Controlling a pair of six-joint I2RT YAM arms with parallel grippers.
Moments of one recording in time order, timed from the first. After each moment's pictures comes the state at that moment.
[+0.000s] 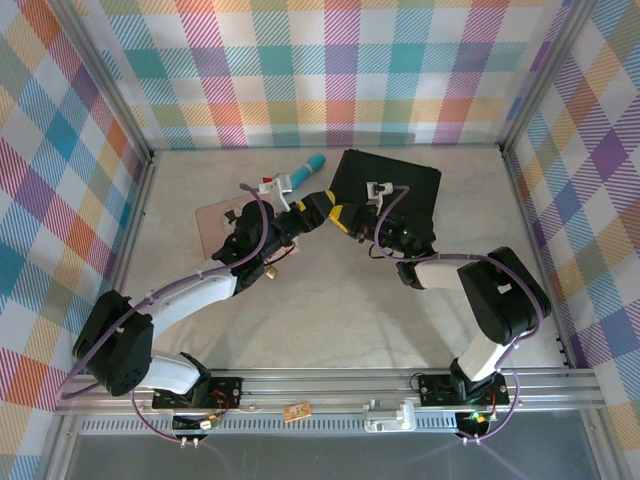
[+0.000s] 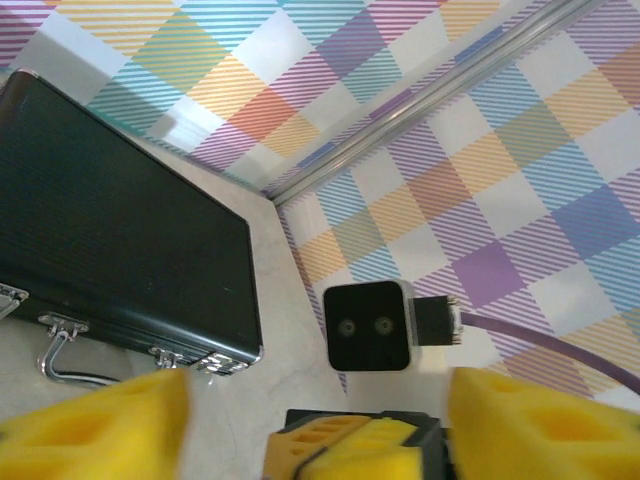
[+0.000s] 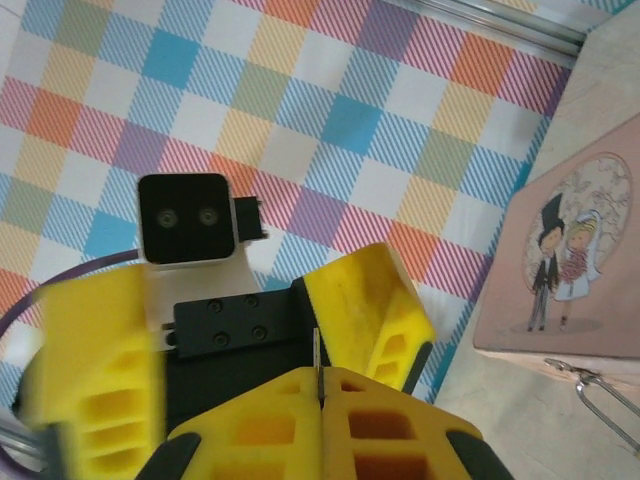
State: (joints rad) left arm -0.65 1.37 0.85 0.45 0.12 -0.94; right arm 0.49 1.67 0.70 1.24 -0.73 1.39
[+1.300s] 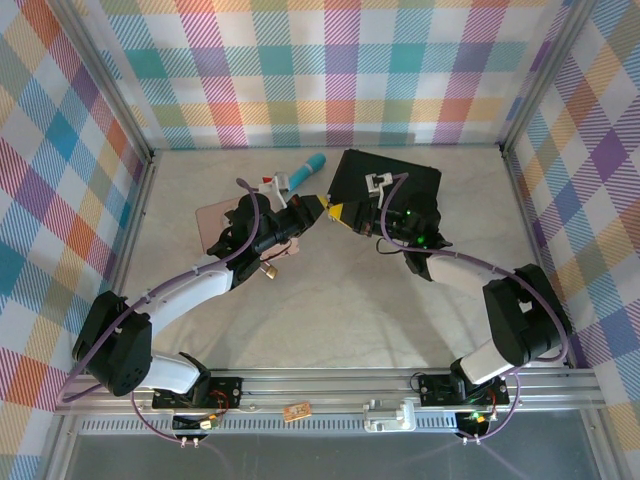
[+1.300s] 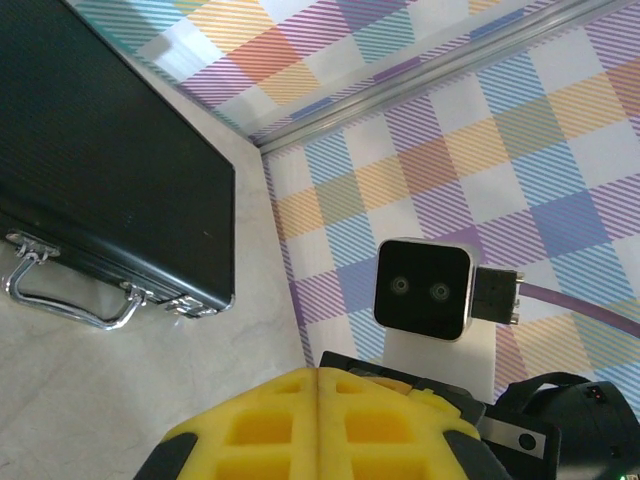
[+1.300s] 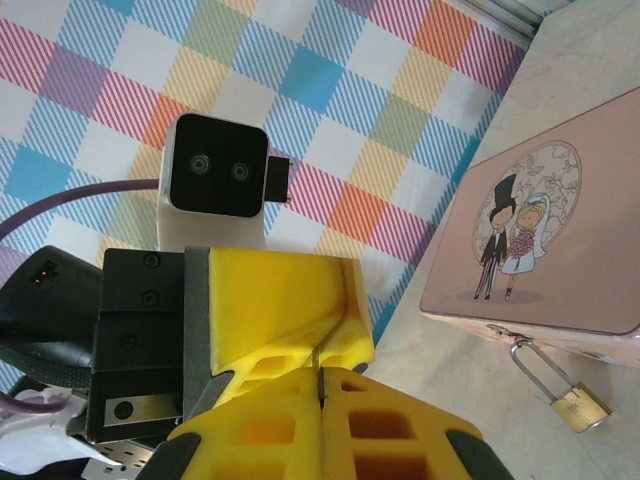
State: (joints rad) left arm -0.61 1.38 0.89 0.38 0.26 -1.09; right arm 0.45 1.52 0.79 0.81 -0.84 1.14
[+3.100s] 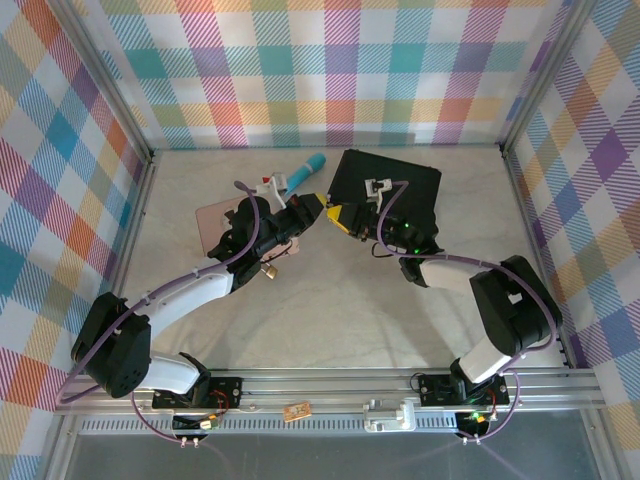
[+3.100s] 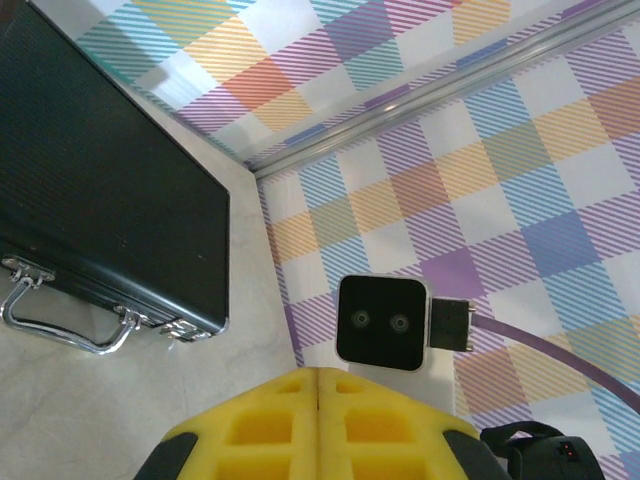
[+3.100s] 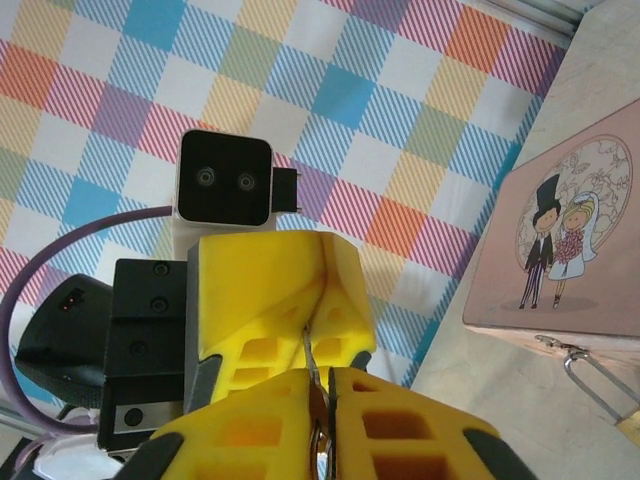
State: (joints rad) left arm -0.62 1.37 0.87 0.43 0.20 -1.10; right arm 0.49 1.59 0.73 1.08 -0.79 1.32
